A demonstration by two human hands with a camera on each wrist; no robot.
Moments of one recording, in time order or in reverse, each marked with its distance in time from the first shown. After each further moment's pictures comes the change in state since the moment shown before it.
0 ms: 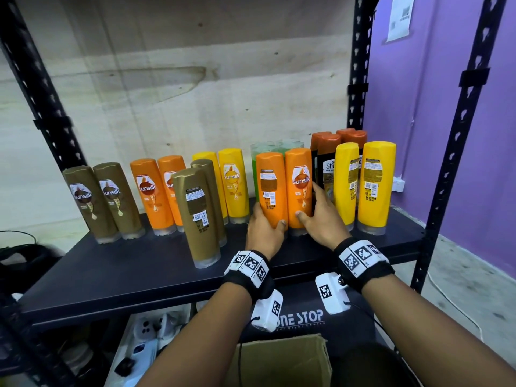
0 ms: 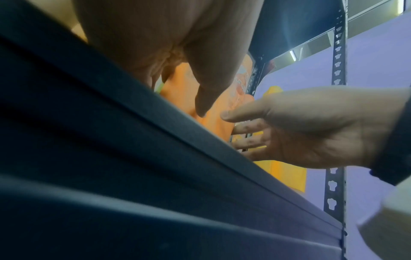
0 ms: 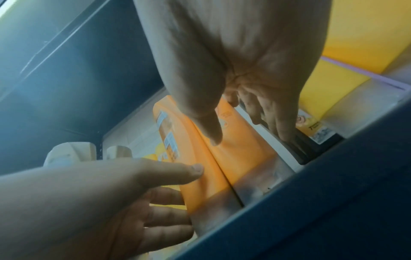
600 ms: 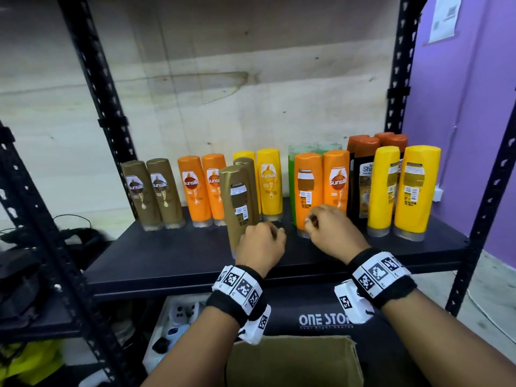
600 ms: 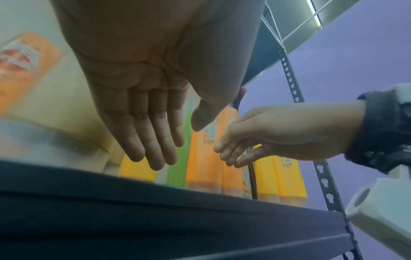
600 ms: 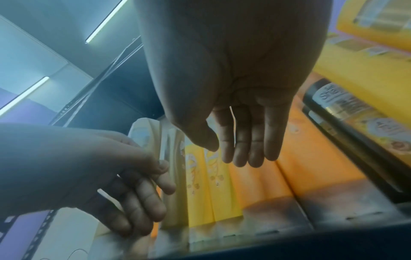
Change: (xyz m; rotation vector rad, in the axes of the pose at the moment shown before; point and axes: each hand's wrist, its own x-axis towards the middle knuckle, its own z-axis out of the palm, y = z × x) left_hand -0.049 -0.021 -0.087 0.397 0.064 0.035; right_hand -0.038 -0.051 0.021 -0.360 -0.079 -0.284
